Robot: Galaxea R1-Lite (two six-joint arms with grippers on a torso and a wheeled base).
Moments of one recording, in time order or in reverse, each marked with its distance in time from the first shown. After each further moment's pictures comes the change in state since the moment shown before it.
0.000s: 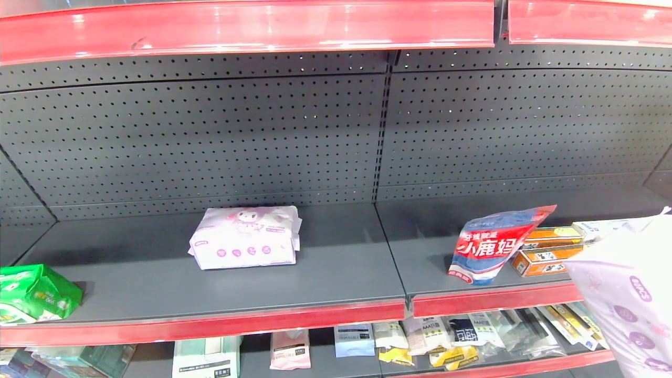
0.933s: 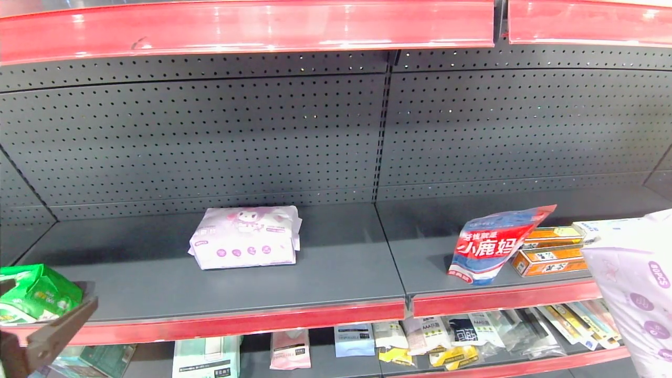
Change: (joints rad) left arm 0.024 0.832 -0.387 -0.086 -0.097 0.158; right arm -0.057 0.005 -0.026 0.004 -0.006 0.025
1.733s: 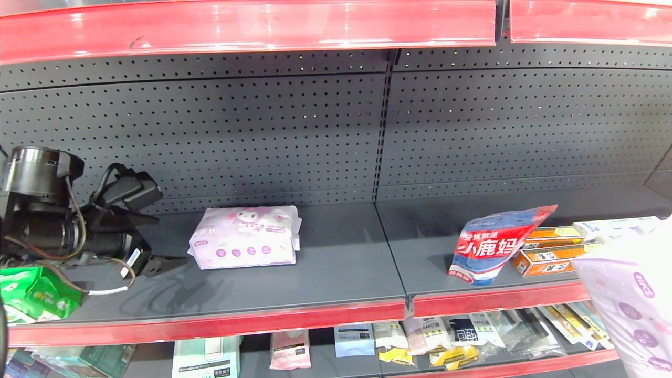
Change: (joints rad) left arm 0.065 0.799 -0.477 0.097 -0.325 0.562; right arm -0.004 -0.012 0.042 0.000 -0.003 -0.003
